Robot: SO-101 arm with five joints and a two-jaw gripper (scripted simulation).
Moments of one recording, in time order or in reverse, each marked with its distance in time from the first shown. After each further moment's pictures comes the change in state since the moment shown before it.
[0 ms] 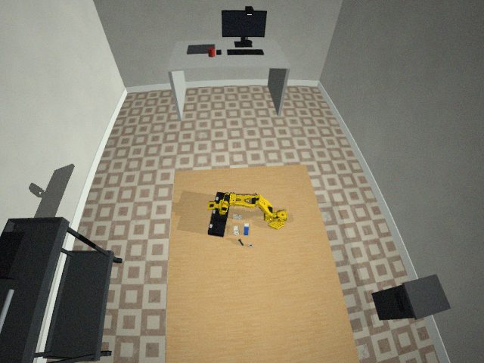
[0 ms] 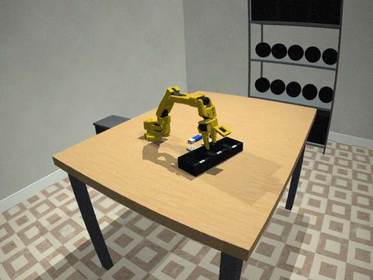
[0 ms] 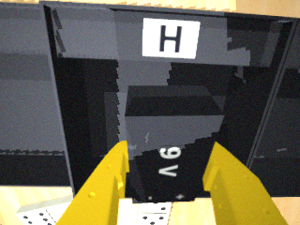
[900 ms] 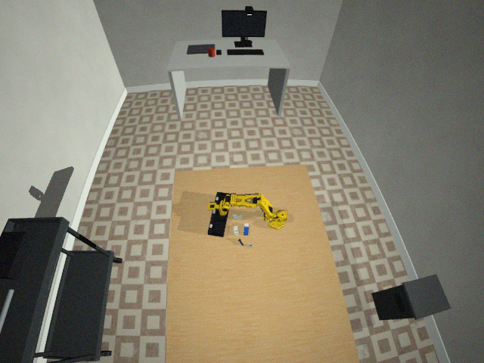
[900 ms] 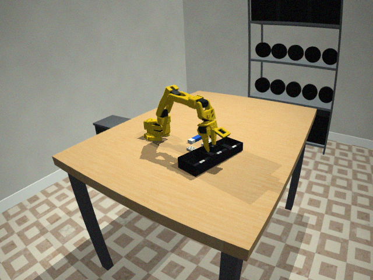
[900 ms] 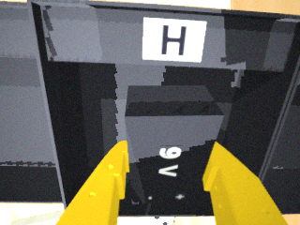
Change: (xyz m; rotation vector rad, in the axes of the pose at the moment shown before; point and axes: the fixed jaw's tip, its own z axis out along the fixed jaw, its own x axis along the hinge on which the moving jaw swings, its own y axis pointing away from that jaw) arm 0.001 0.000 0.008 -0.001 -0.037 0.000
